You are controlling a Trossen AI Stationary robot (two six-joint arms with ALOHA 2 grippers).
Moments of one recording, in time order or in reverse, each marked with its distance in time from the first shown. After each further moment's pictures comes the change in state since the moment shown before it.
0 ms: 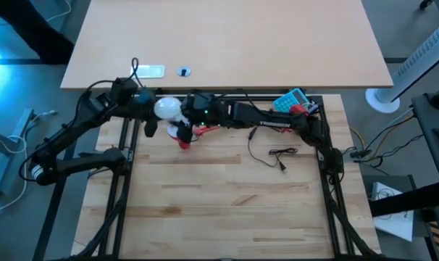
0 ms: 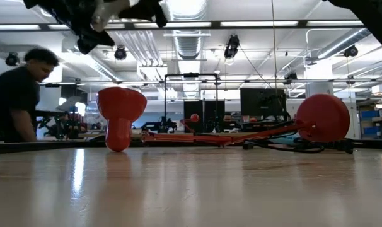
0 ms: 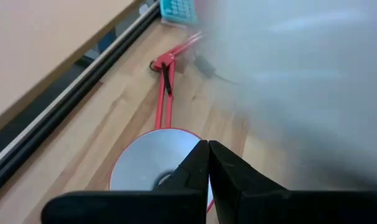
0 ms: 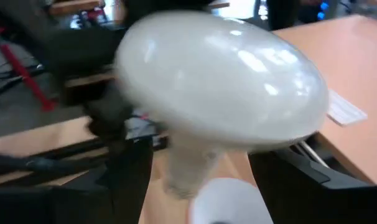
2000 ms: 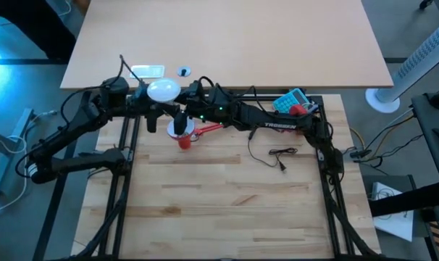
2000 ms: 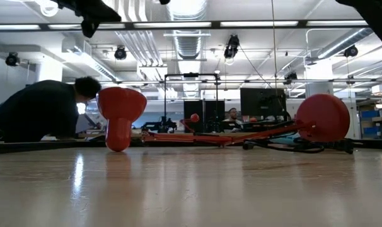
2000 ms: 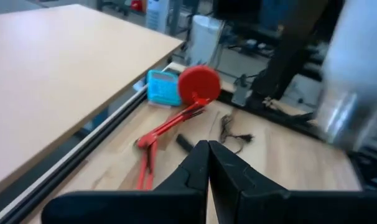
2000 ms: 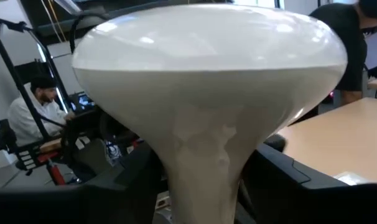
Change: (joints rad) left arm -0.127 -0.063 0.005 0.305 -0.060 -0.232; right arm 0.006 -0.044 0.012 0.393 0.045 0.110
